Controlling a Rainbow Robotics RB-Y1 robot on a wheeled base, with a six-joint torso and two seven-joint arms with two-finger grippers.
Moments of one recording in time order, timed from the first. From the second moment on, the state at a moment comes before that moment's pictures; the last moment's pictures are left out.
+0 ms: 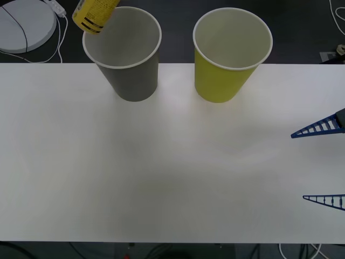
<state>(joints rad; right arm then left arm) 0.27 -1.12 -0.39 -2.03 0.96 -1.35 -0.06 -1.52 0.61 -0.29 -0.95 -2.15 -1.57 1.01</state>
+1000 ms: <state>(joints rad) 0.27 -1.12 -0.39 -2.03 0.96 -1.35 -0.06 -1.53 0.54 -0.29 -0.95 -2.21 -1.57 1.04</state>
